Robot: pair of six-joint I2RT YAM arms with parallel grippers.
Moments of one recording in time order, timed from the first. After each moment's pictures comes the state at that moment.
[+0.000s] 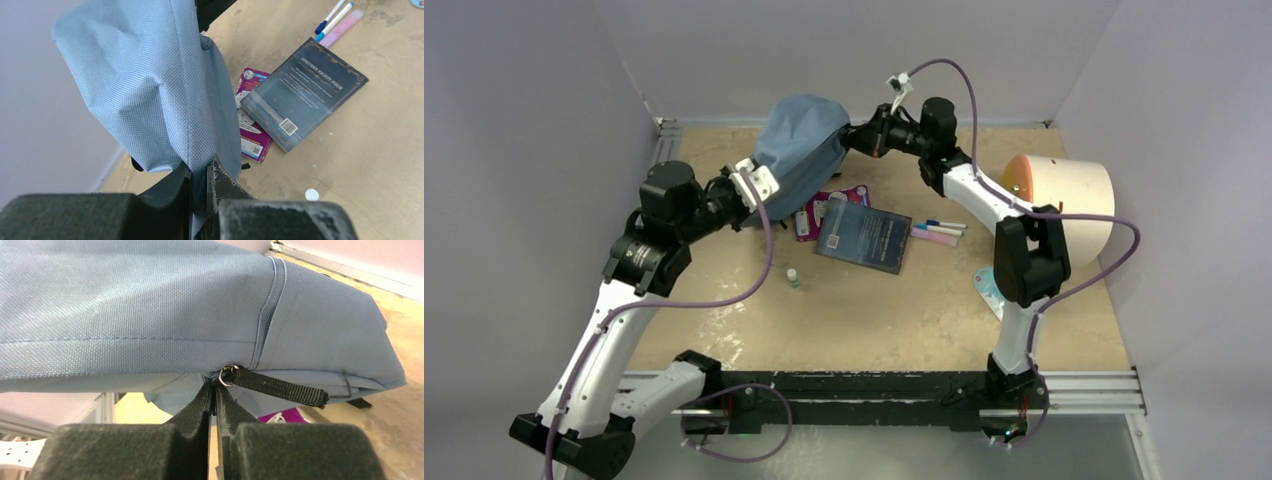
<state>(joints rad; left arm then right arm) -0.35 0.95 1.22 -0.54 0.35 0.61 0.36 1.93 1.53 0.32 -0.76 0.52</state>
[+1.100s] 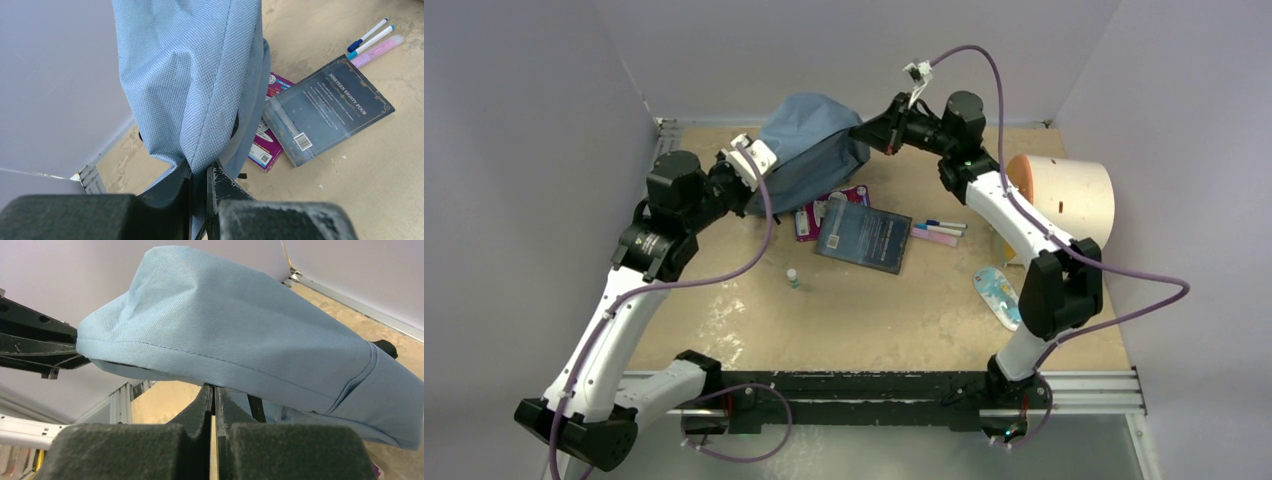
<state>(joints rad) -0.35 1.00 1.23 -0.47 0.22 0.47 0.36 1.69 1.45 0.35 -0.82 0.57</state>
